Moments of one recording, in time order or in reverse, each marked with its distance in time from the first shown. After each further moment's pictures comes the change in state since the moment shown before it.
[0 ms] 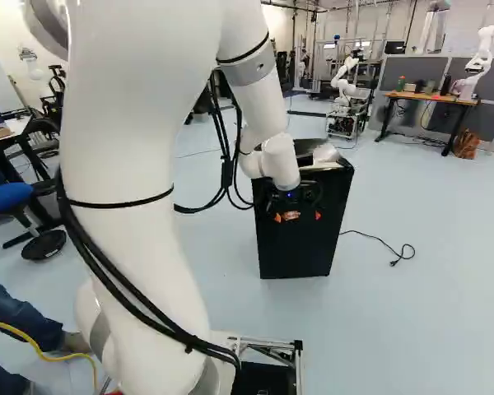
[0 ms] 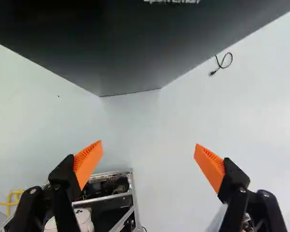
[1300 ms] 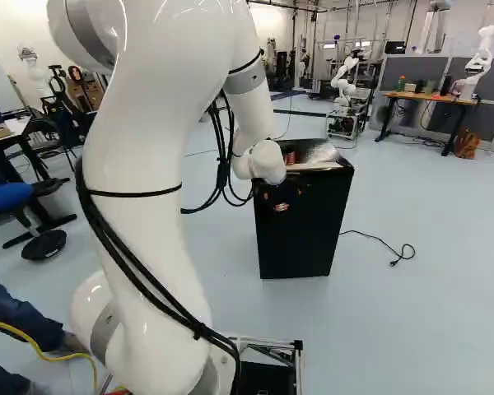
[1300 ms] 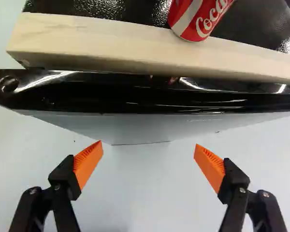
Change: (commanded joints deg) arm 5.0 -4.4 -2.9 0.7 19.3 0.0
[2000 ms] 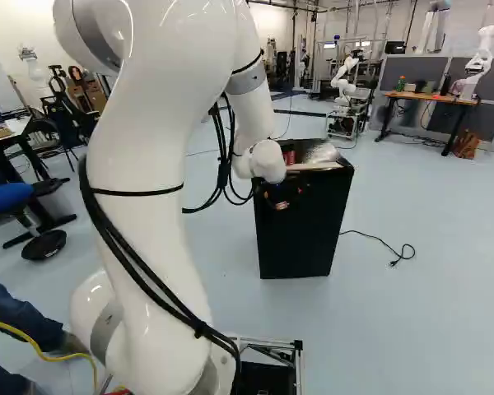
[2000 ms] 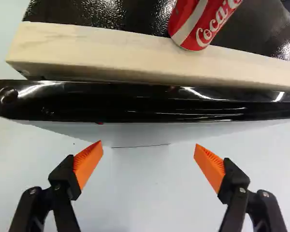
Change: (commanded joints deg) arm 0.3 -0.9 -1.1 0.0 0.3 0.0
